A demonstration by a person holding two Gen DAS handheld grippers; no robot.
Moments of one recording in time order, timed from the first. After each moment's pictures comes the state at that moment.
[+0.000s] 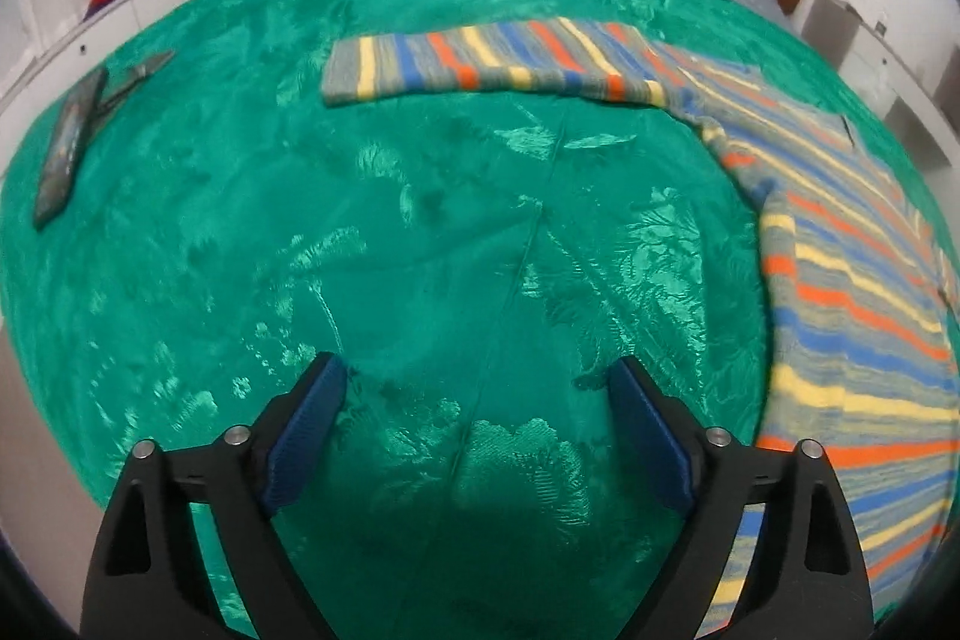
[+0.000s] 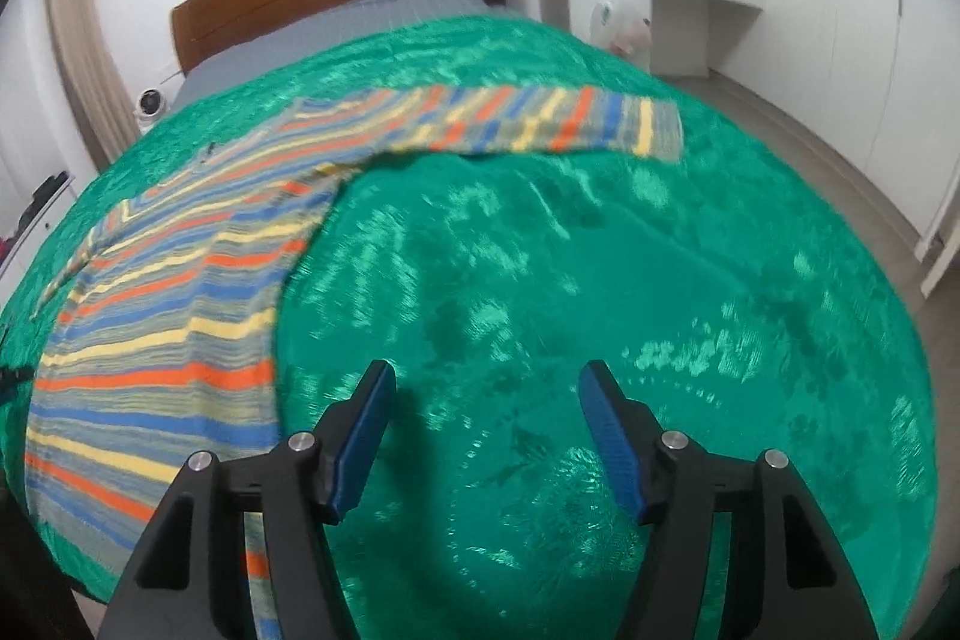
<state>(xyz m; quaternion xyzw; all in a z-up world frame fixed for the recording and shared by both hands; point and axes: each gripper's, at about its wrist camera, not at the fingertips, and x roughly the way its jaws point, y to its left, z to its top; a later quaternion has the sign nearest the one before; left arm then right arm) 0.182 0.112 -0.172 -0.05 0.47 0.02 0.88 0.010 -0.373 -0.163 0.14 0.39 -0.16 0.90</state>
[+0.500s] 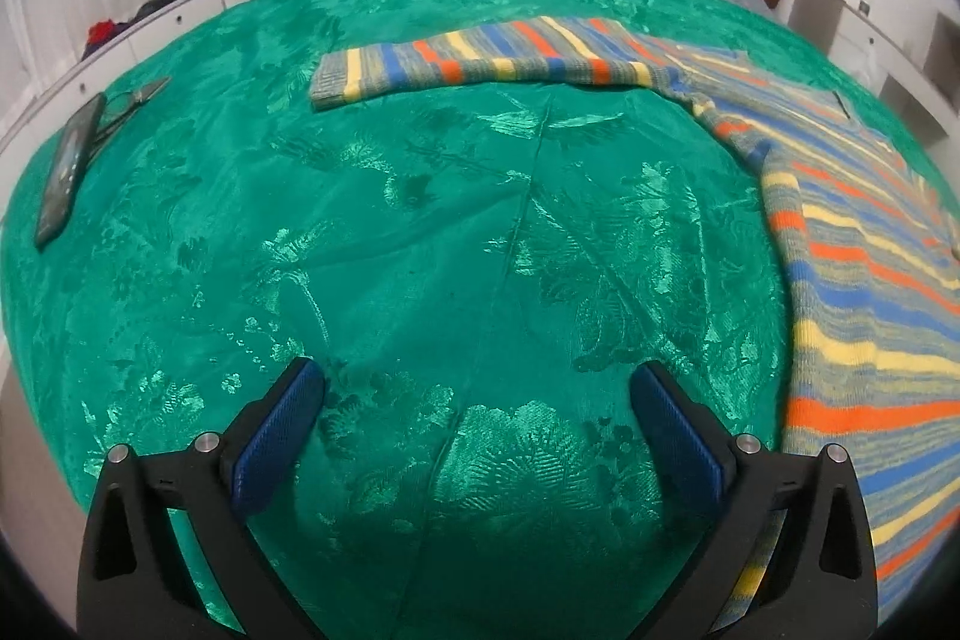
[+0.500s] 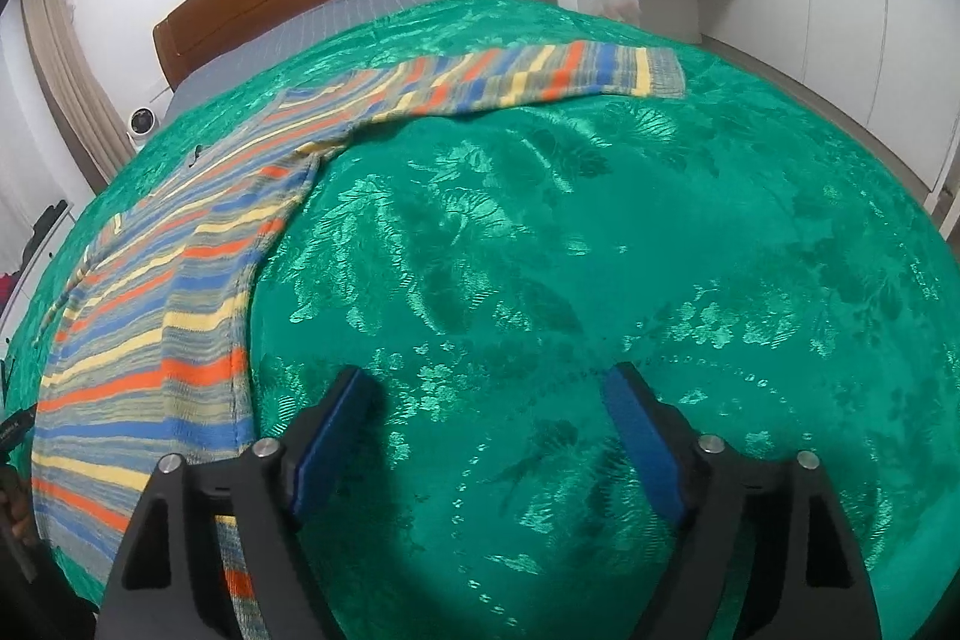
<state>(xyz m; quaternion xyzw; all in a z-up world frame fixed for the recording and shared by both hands) 0.173 0.103 -0.186 -0.01 0.44 0.01 0.90 0.014 -0.374 -0.185 0.17 0.39 -0.16 0.89</state>
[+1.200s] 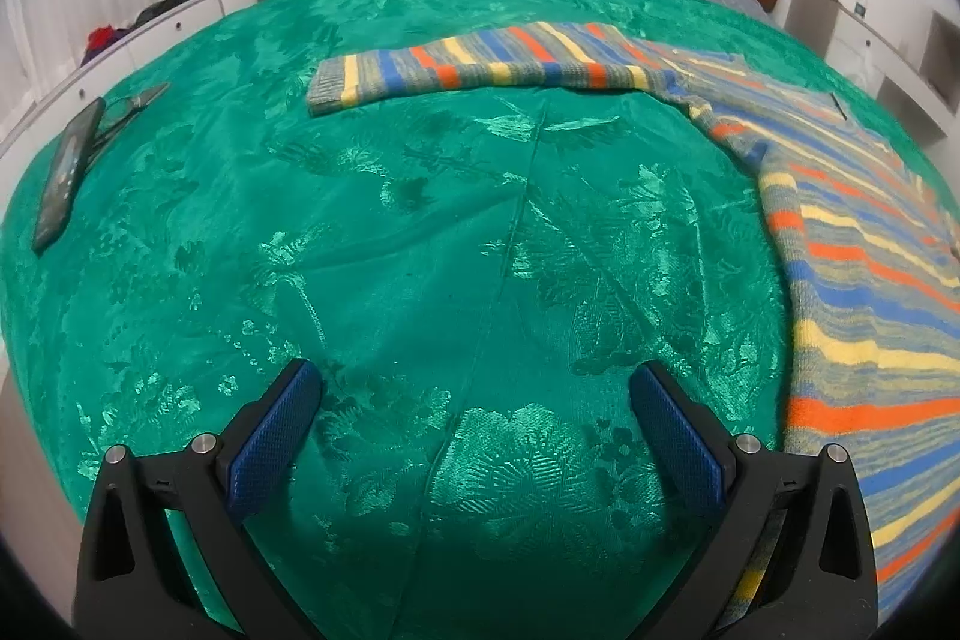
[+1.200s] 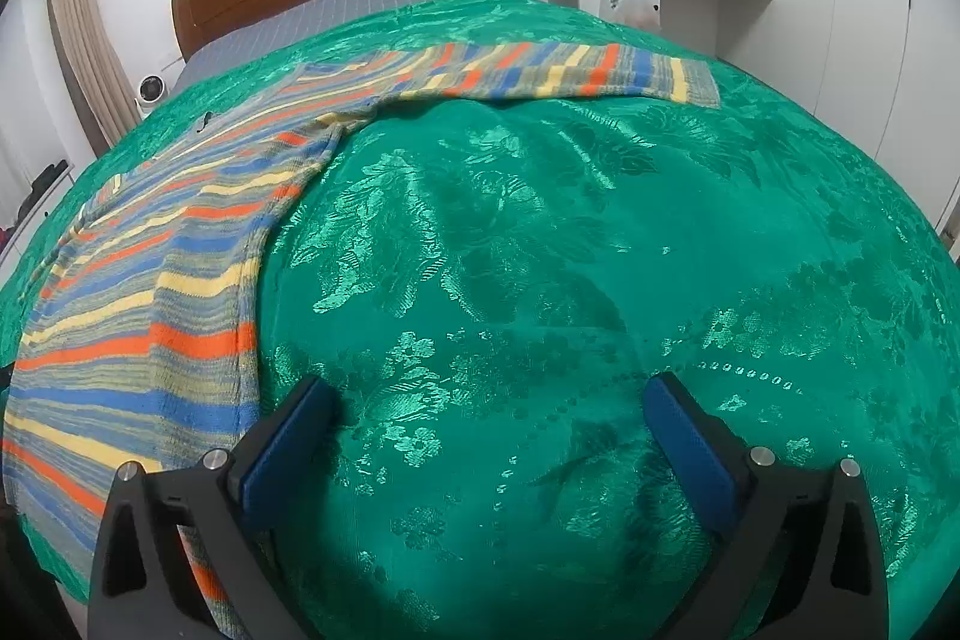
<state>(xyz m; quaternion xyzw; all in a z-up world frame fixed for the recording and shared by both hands) 0.171 0.101 -0.187 0.00 0.43 0.01 0.90 0.023 -0.358 -0.193 0.13 0.39 -0.15 0.90</state>
